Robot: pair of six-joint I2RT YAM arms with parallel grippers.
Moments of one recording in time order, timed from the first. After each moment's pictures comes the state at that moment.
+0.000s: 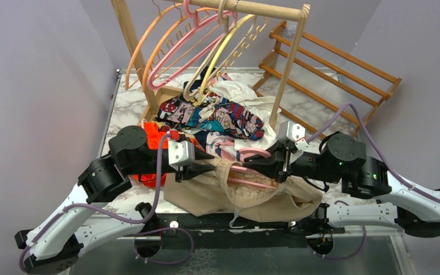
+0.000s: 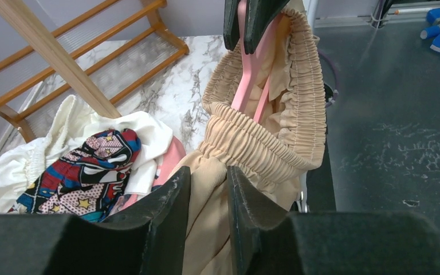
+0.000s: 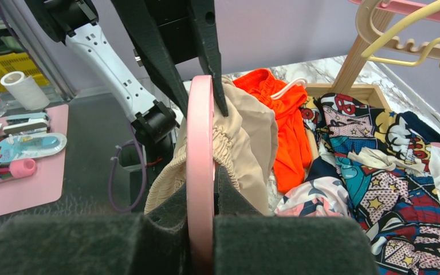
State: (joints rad) left arm -0.92 0.76 1.19 -0.61 0.54 0.22; right arm 1.32 0.85 1.24 -0.43 -0.02 -0.03
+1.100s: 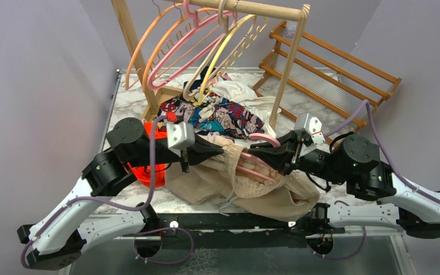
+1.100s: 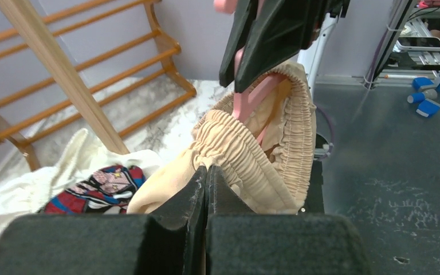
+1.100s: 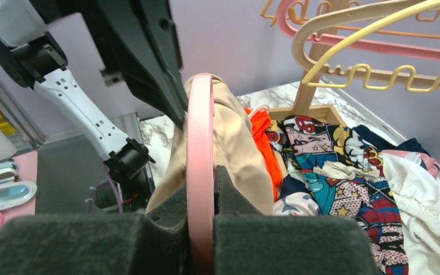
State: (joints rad) left arm -0.92 0.80 1.28 -0.47 0.51 0.08; right arm 1.32 0.81 1.22 -0.33 0.13 -0.04
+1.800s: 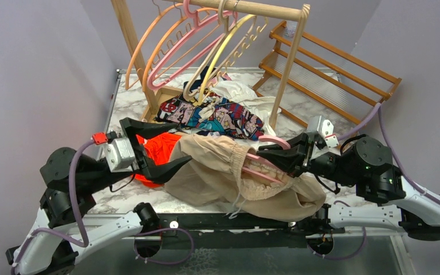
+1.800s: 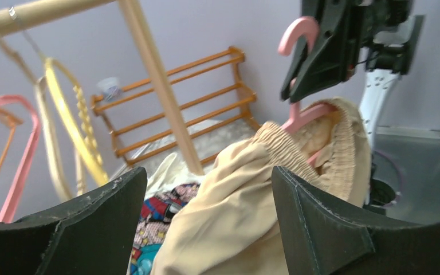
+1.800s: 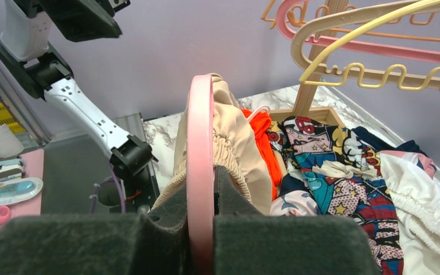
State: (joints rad) left arm -0.92 0.62 1.31 -0.48 0.29 0.14; right arm 1.32 0.76 1.21 -0.36 0.11 -0.05
